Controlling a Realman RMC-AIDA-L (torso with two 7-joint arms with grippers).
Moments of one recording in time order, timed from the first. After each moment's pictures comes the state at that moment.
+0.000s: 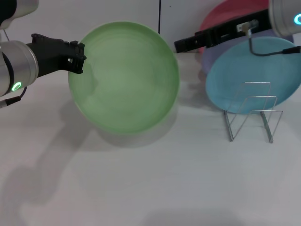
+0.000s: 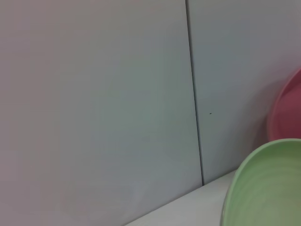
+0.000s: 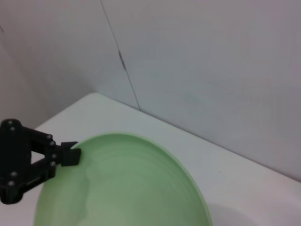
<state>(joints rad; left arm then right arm) -0.20 -2.06 -1.48 -1.85 2.74 -0.87 0.29 0.74 2.06 -1.06 -1.38 -2.29 -1.43 2.56</state>
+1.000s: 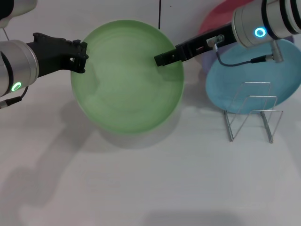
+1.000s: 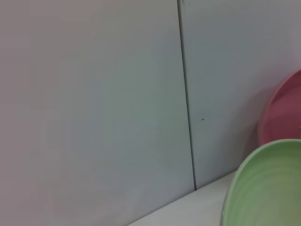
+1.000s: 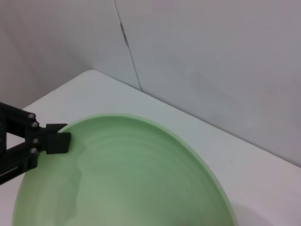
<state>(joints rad) -0.19 -2.06 -1.47 -1.87 2.71 -0.88 0.29 0.80 2.07 -1.18 -1.22 -2.32 -1.29 2.55</state>
